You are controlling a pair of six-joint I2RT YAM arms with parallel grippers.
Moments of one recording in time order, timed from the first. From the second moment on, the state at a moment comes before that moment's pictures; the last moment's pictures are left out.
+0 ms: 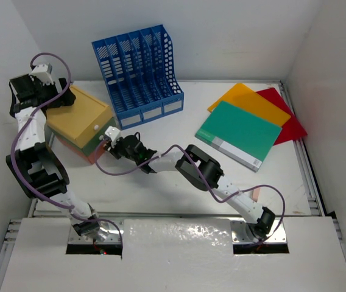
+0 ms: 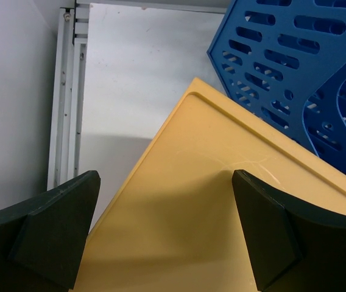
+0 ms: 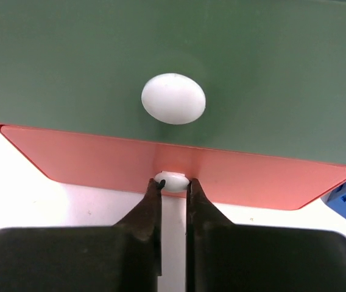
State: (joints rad) left arm 0.47 1.69 1.46 -0.36 0.46 0.14; right arm 1.00 2.64 1.82 0.69 -0.05 -0.08
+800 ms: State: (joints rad) left arm 0.47 1.70 1.49 -0.39 0.45 0.15; right arm 1.00 2.40 1.32 0.85 -0.05 -0.06
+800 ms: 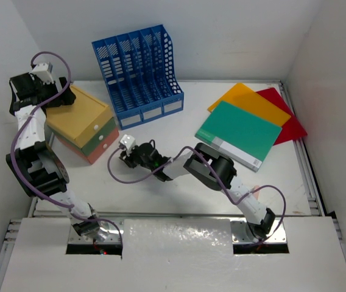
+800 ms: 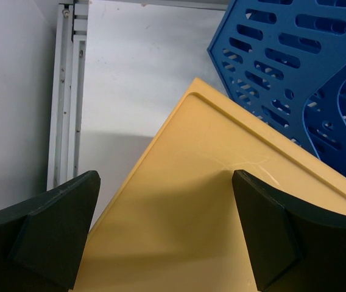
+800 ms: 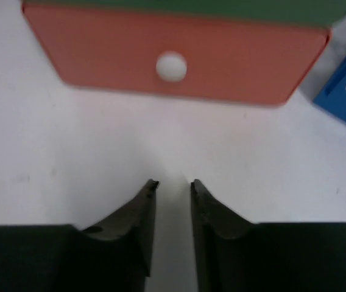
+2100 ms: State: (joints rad) left arm 0.46 1.73 1.52 -0.41 0.48 0.15; right arm 1.00 2.68 1.87 0.63 -0.04 -0.04
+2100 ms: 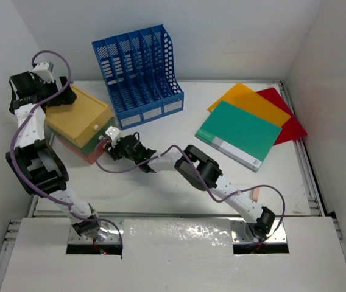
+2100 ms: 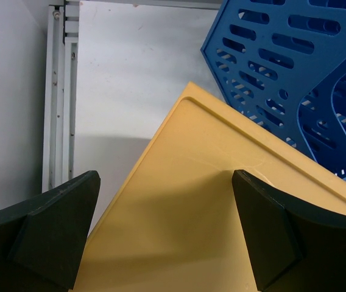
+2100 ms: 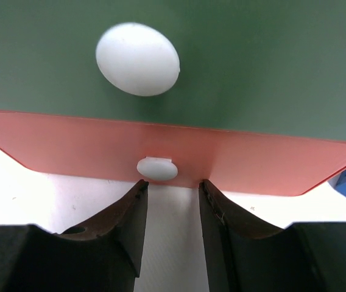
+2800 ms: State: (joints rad) left arm 0.46 1.73 1.52 -0.41 0.48 0.15; right arm 1.01 2.64 1.84 0.67 -0.04 -0.10
